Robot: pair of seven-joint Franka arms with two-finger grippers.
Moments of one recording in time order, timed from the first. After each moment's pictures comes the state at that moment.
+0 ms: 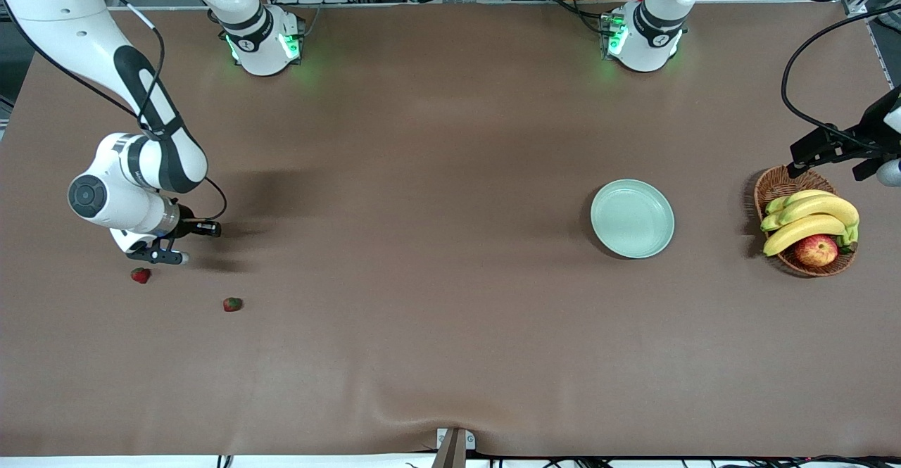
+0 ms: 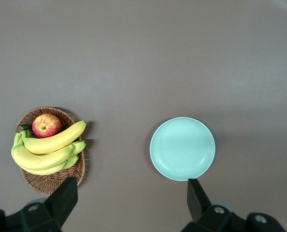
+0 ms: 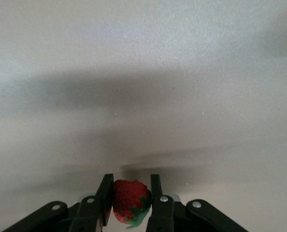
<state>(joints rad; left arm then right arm) -0.09 0.03 0.11 -1.58 -0.01 1.68 0.06 -0.13 0.43 0.00 -2.14 0.02 2.43 -0.01</state>
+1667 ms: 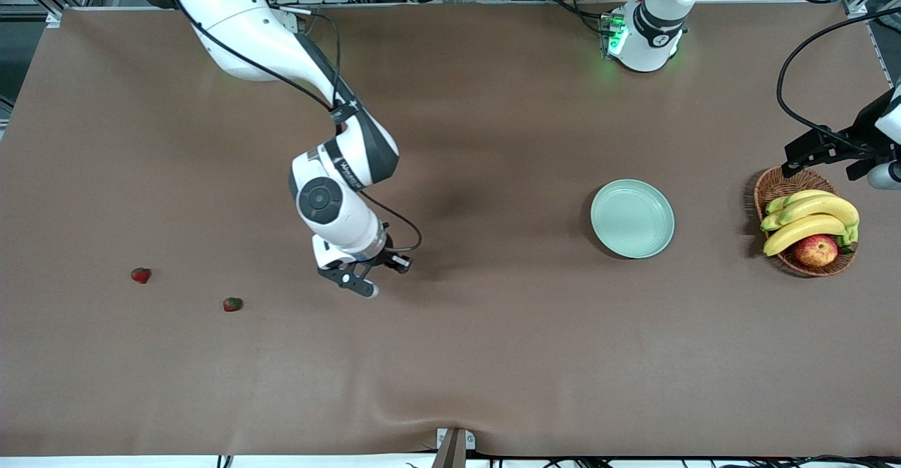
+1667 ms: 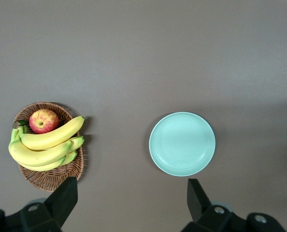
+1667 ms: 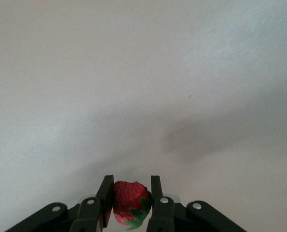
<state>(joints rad) -0.10 0.04 0.11 -1.59 -0.01 1.66 0.06 0.54 0.72 0.01 -1.49 0.16 2.34 0.91</state>
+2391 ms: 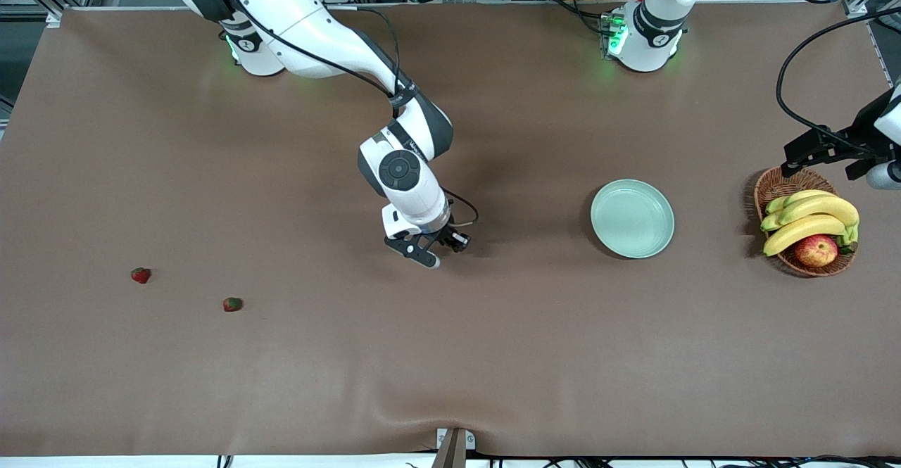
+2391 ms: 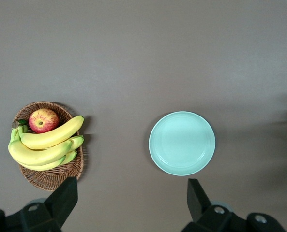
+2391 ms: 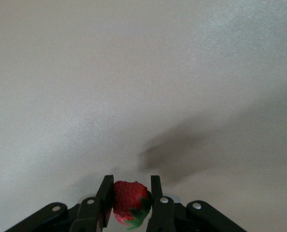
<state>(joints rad) -0.10 0.04 0.10 -1.59 -0.01 1.66 0.06 0.70 0.83 0.01 -1.44 0.16 2.47 1.13</state>
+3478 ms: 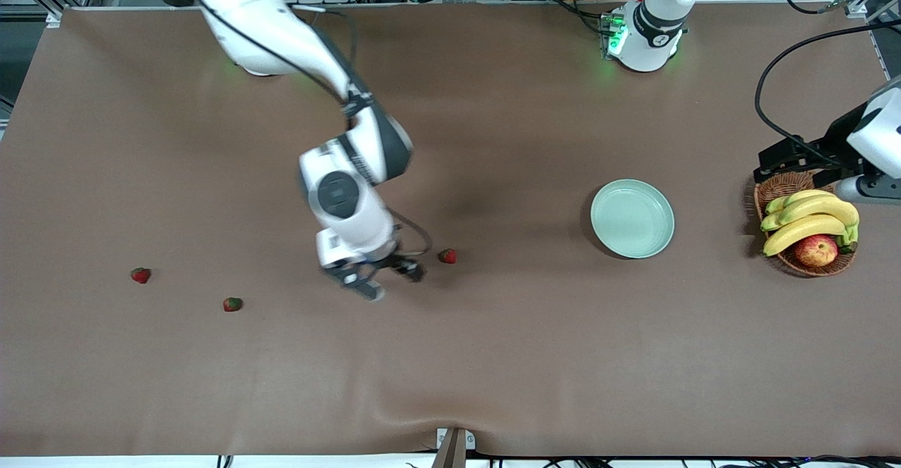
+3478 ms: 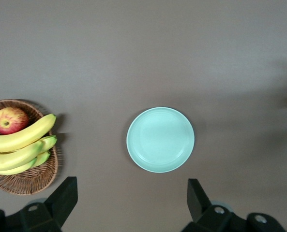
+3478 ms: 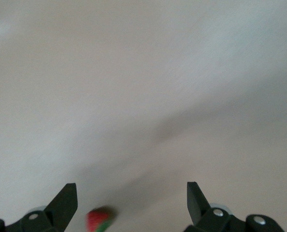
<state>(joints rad) -0.12 0.08 0.10 -1.58 -0.09 1.65 0.06 0.59 0.72 -0.13 -1.38 0.14 2.17 0.91</state>
